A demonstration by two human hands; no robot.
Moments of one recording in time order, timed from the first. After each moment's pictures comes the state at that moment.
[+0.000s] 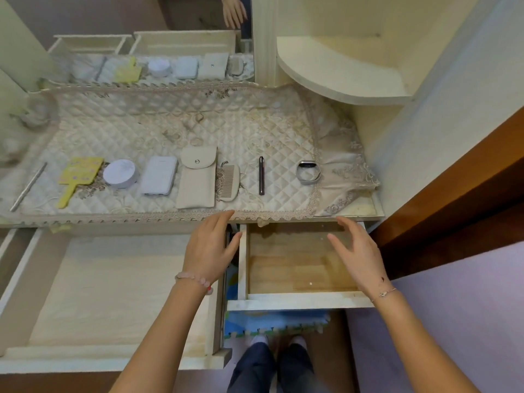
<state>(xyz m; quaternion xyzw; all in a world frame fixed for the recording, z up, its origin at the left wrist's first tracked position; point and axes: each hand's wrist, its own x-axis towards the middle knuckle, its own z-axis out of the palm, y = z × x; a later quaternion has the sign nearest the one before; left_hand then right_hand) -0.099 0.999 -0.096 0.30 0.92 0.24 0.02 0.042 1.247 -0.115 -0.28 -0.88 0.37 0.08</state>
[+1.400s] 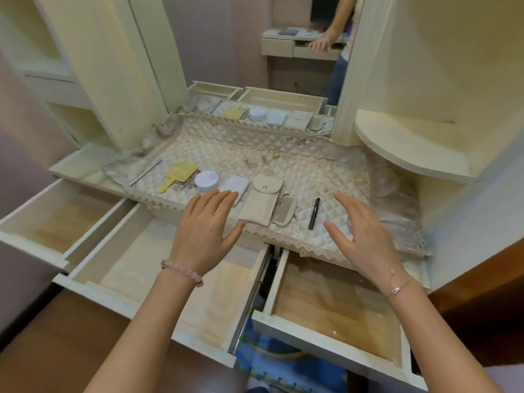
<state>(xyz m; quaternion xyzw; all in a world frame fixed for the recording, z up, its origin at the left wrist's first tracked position) -0.071 0.927 0.012 0.22 0.95 0.08 -0.19 -0.024 1.203 0.006 0.01 -0.96 0.22 0.14</state>
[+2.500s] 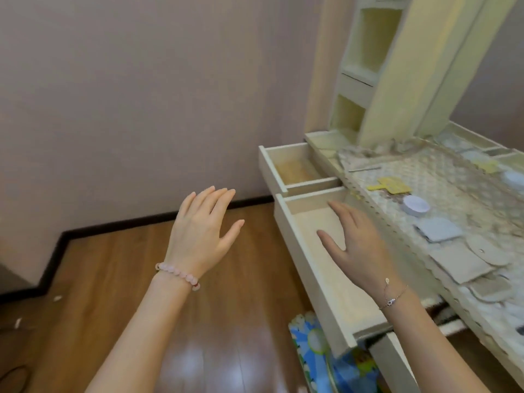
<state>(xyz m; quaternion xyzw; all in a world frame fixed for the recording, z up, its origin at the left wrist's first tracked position) 0.239 0.740 0.045 -0.25 0.93 -0.02 -0.26 0.055 0.935 0.035 0.47 -0.84 0.26 0.07</state>
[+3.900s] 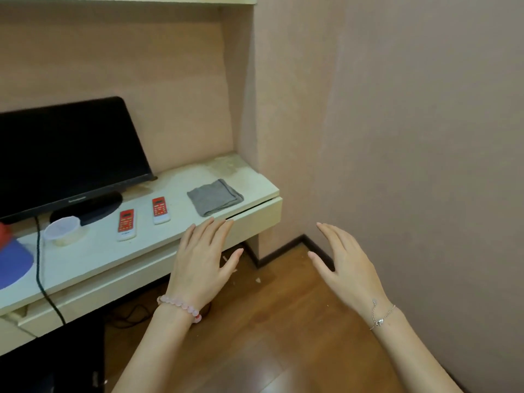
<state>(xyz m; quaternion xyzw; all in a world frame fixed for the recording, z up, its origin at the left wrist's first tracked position) 0.561 0.299 0.030 -0.78 0.59 -0.14 -0.16 0.332 0.182 0.030 0.87 -0.41 0.22 -0.13</state>
